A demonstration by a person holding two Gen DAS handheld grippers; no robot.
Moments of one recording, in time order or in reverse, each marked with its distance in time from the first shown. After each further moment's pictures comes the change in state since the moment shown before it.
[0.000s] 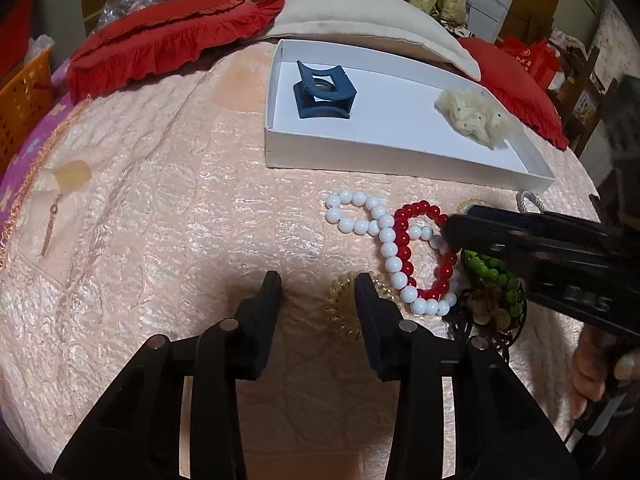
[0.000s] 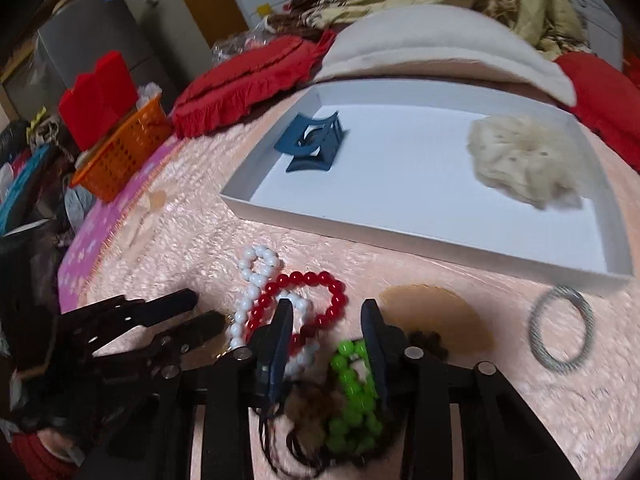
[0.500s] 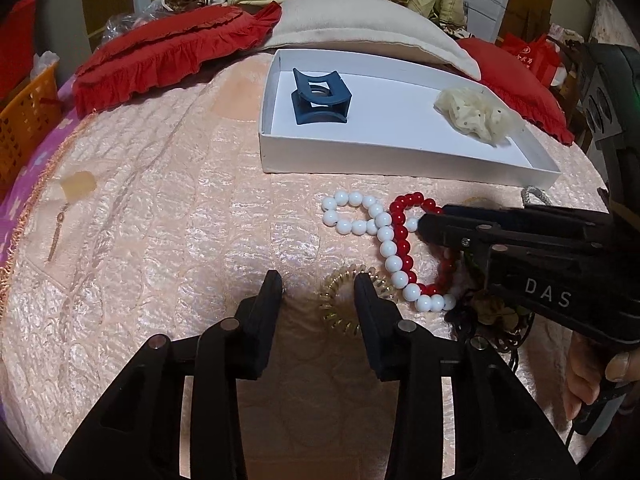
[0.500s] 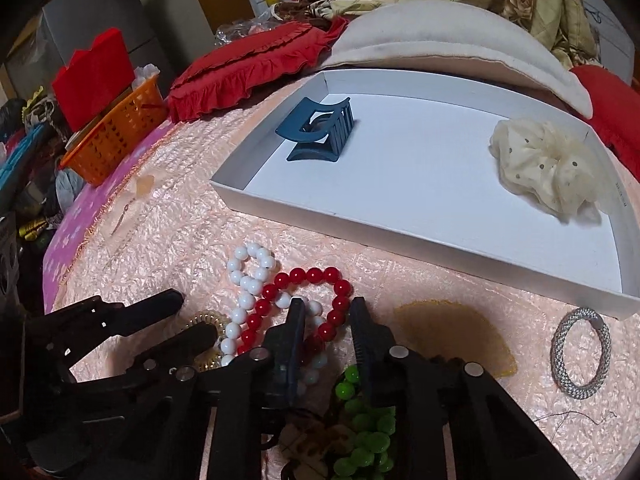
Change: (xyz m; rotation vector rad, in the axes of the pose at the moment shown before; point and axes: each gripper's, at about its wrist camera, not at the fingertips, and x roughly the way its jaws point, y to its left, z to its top) left arm 0.001 -0.008 -0.005 0.023 -0.045 0.053; right arm 0.016 0.006 0.002 -0.035 0.000 -0.012
